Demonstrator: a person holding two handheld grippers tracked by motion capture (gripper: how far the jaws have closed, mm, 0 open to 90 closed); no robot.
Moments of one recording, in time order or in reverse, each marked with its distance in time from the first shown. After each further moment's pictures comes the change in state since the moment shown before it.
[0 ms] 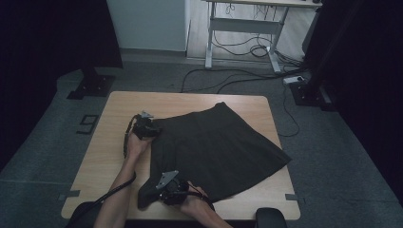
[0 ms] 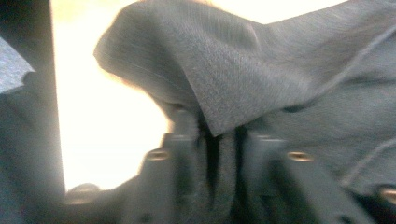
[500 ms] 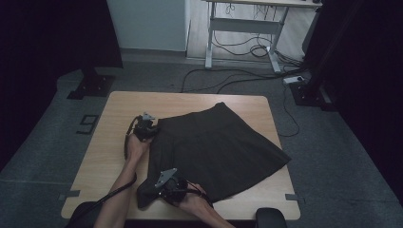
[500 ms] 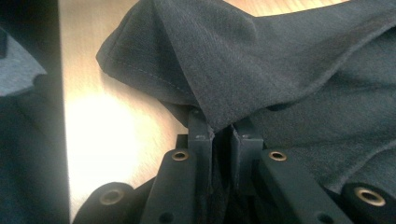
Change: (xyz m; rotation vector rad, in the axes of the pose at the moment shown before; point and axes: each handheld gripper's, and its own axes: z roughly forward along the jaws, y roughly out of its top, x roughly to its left) left arm -0.004 -0.005 -0.007 -0.003 -0.012 0.054; right arm -0.003 0.006 0.004 0.003 0.050 -0.004
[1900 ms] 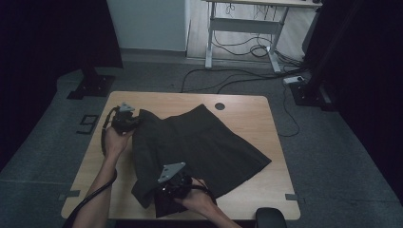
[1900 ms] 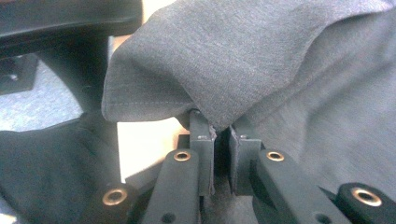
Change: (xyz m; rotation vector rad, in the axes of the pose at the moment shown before) left arm 0.020 0.030 -0.086 -0.071 0.054 0.015; right arm 0.002 0.017 -0.057 -0.155 0.014 -0.010
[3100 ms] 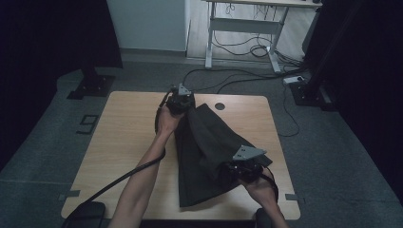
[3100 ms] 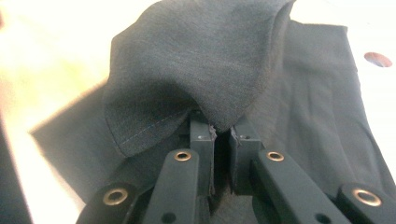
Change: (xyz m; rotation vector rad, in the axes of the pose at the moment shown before) left arm -0.118 0.115 0.100 -0.094 -0.090 0.198; right arm -0.069 -0.092 -0.159 -0.056 -0.369 0.211
